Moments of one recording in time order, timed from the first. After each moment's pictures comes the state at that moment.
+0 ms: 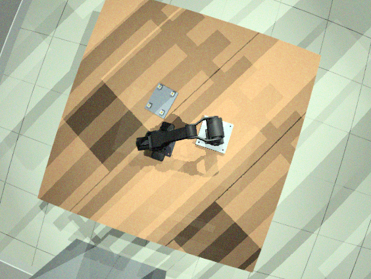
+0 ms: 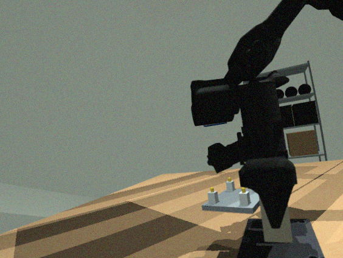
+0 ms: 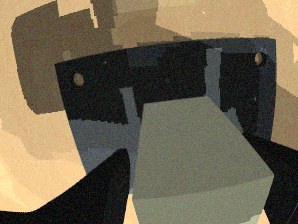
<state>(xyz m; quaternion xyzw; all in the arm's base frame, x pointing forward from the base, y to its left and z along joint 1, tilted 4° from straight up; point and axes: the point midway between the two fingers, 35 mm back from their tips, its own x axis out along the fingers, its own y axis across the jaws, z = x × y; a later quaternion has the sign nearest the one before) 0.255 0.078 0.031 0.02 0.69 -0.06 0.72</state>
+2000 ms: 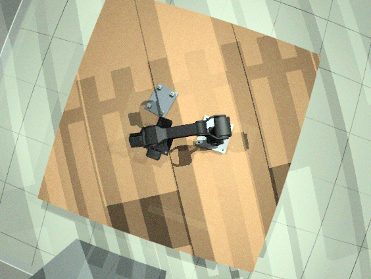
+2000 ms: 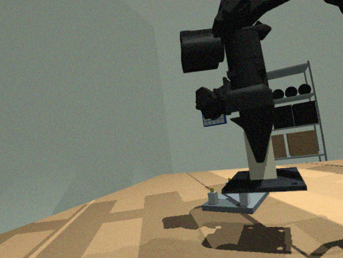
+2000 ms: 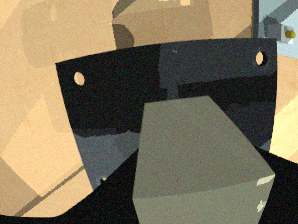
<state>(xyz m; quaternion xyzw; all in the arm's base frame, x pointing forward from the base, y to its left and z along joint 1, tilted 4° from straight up) 0.259 0.073 0.122 0.03 0.69 -0.07 0.72</state>
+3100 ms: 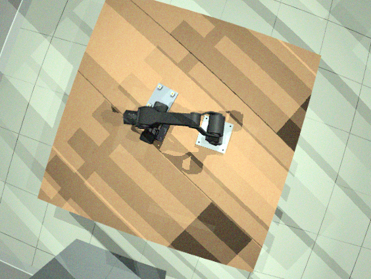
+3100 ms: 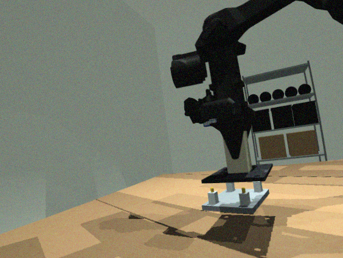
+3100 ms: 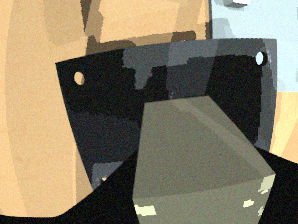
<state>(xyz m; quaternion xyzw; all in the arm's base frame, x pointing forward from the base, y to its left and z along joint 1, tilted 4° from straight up) 0.296 0.009 0.131 0.05 0.68 -0.09 0.72</state>
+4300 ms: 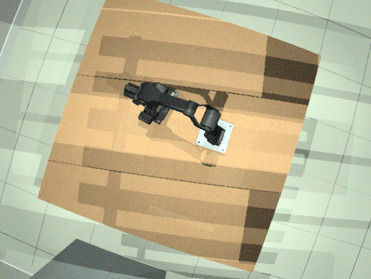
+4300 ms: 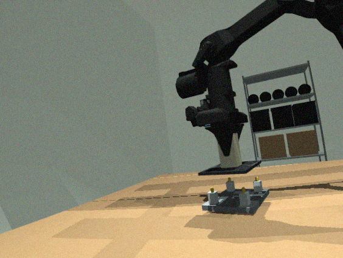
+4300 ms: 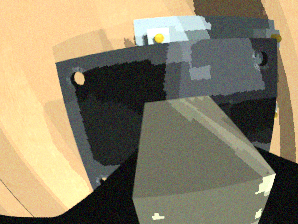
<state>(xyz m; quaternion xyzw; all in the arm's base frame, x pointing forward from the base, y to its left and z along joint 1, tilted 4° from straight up) 0.317 -0.075 0.137 0.07 0.68 -0.12 0.72</state>
